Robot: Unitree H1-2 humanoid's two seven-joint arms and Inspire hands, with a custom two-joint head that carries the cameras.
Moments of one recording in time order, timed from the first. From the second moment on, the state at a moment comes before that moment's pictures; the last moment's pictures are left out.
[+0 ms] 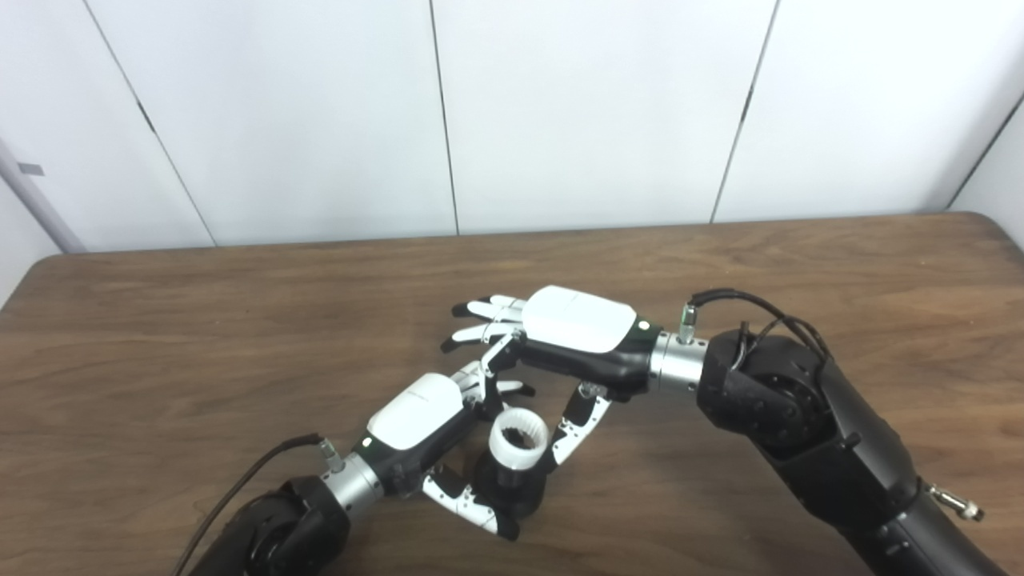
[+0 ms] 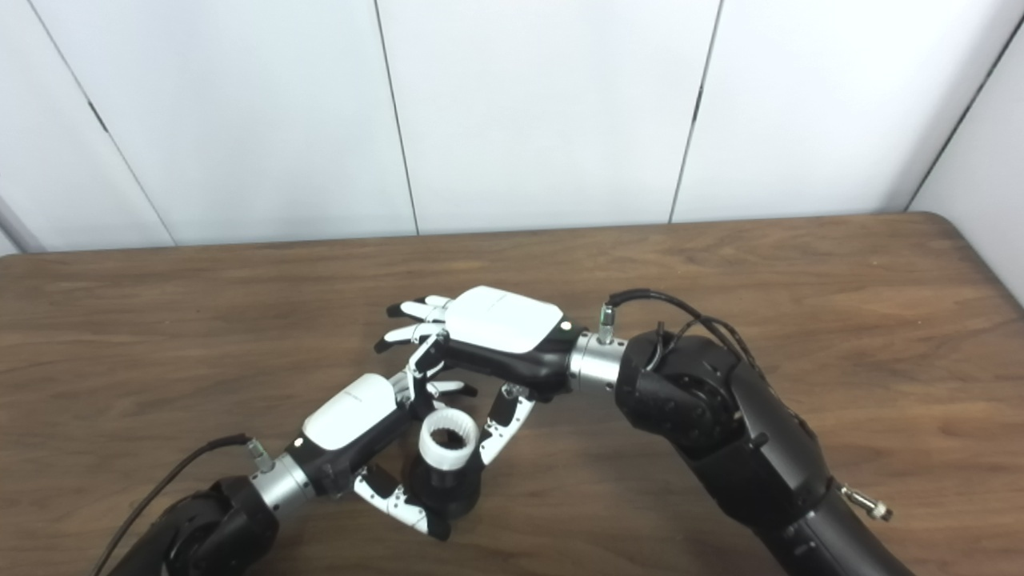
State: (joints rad) left arm -0.25 0.38 -0.43 0.08 0.63 -0.39 -0.17; right arm -0.52 -0.35 0.42 -0.21 -0.52 -0.22 0.62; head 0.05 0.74
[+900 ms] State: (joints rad) left arm -0.26 0.38 -0.42 0.05 0.62 -0.37 -0.21; right arm -0.49 -0.35 0.44 -0.21 -0.52 -0.22 0.64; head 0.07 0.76
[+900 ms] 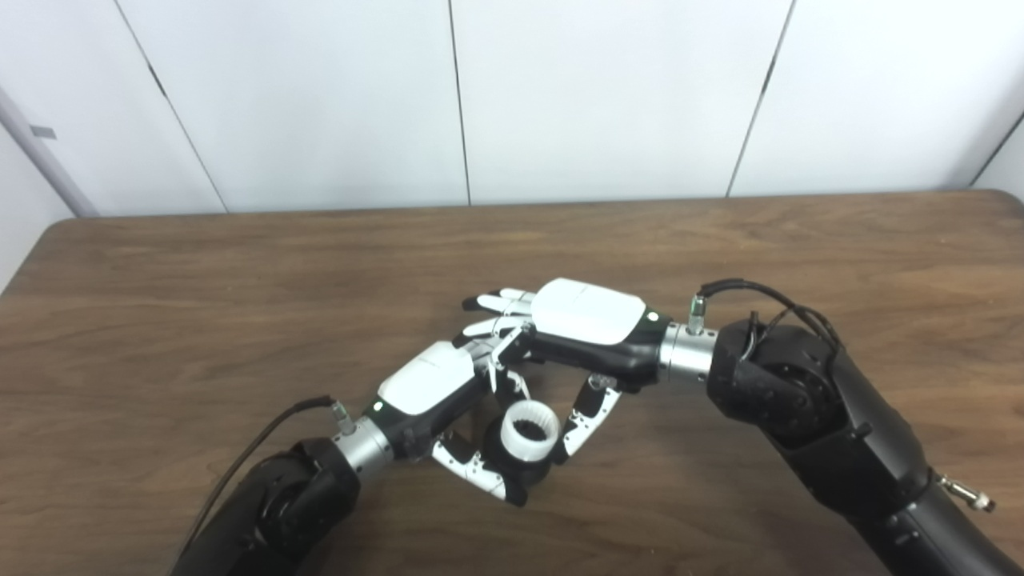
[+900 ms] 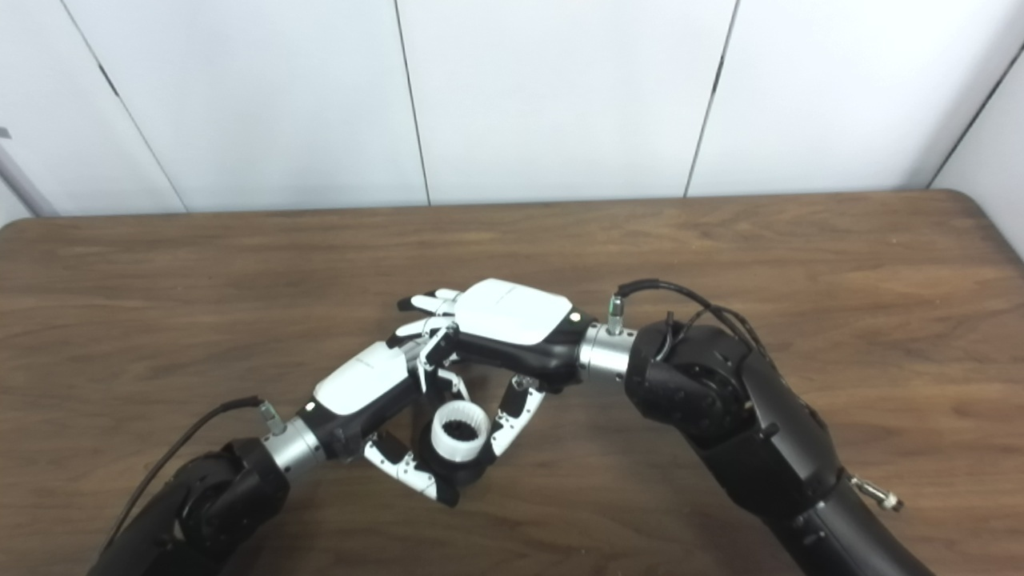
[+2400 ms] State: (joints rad) left arm -0.25 0.36 -0.41 0.03 0.62 -0.36 -0.25; right arm -0.48 -0.34 0.45 -0.18 -0.53 -0.22 0.64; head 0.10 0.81
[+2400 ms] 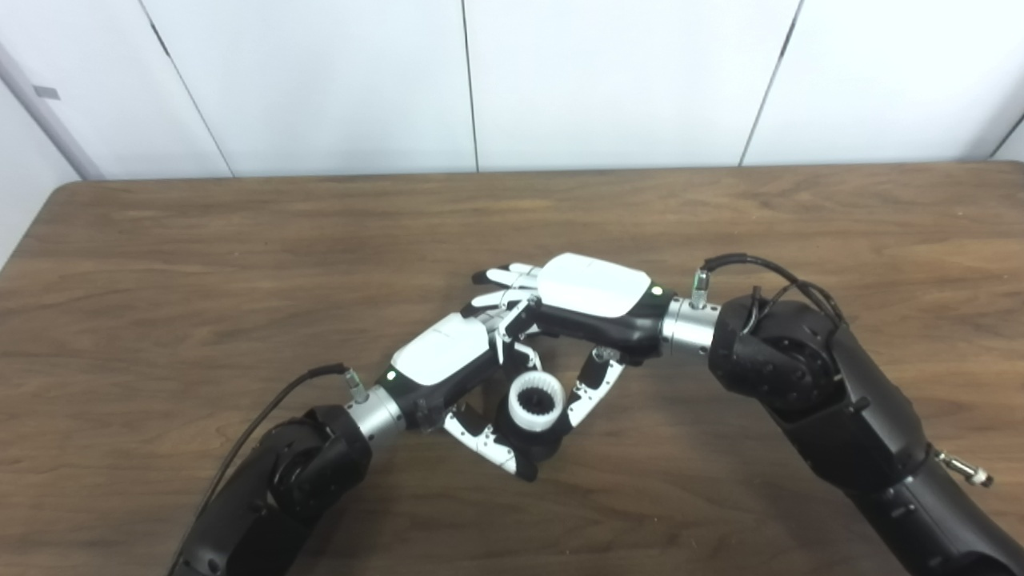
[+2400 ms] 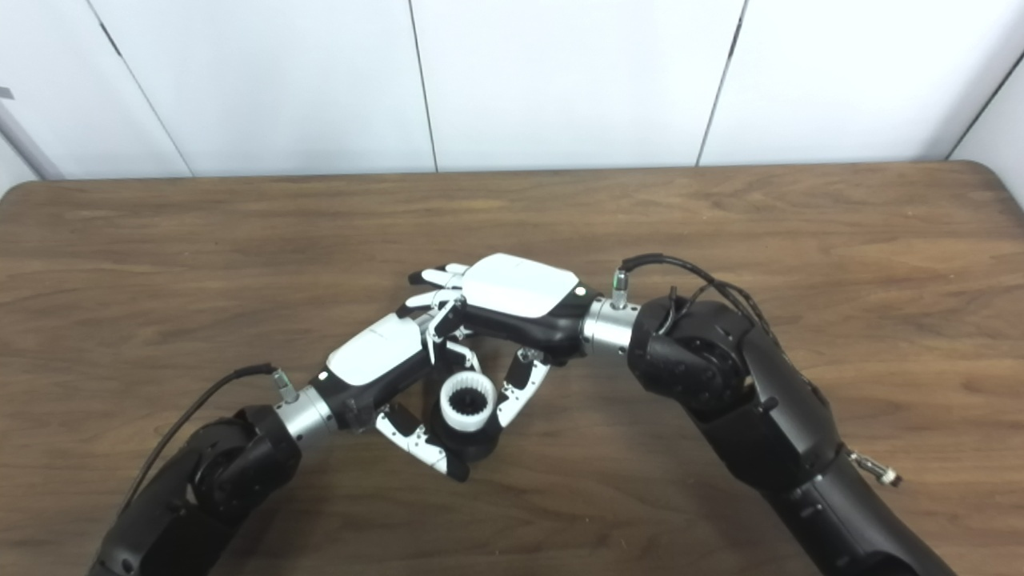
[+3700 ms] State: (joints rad) left arm -0.23 0.34 -0.39 0.01 0.63 -0.34 -0.28; right arm -0.47 -0.35 0.45 -0.17 -0.52 -0.22 0.62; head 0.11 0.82
